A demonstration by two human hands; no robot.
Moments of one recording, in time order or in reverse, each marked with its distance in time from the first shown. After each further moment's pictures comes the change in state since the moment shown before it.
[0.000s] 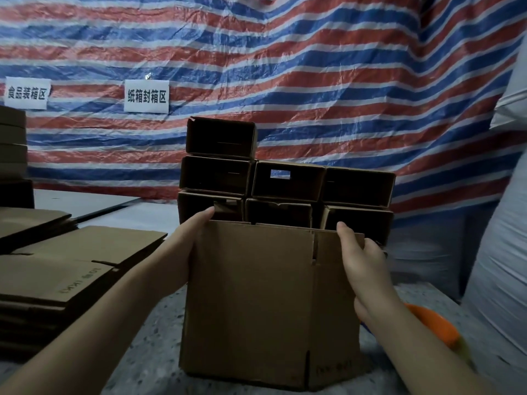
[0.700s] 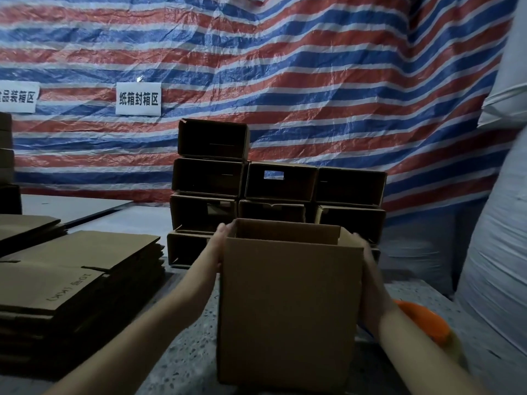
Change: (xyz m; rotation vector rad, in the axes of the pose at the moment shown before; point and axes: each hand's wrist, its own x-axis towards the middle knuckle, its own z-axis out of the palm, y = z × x) left_hand -0.022 -0.020 0.047 0.019 -0.206 0.179; right_hand 0.013 0.023 -0.017 0.328 -0.236 0.156
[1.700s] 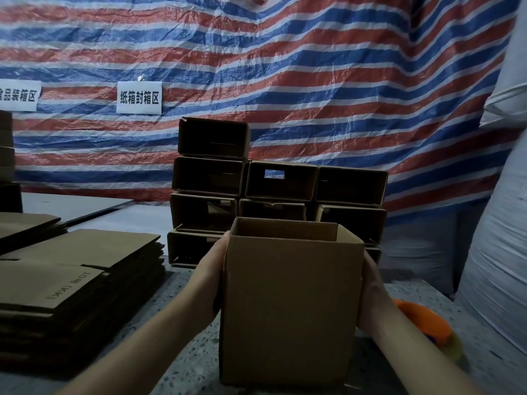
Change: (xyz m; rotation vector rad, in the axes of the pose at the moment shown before) left_hand -0.005 -0.019 0.006 -0.160 0.165 -0.105; right_hand -0.008 0.004 0.000 0.102 -0.105 -0.019
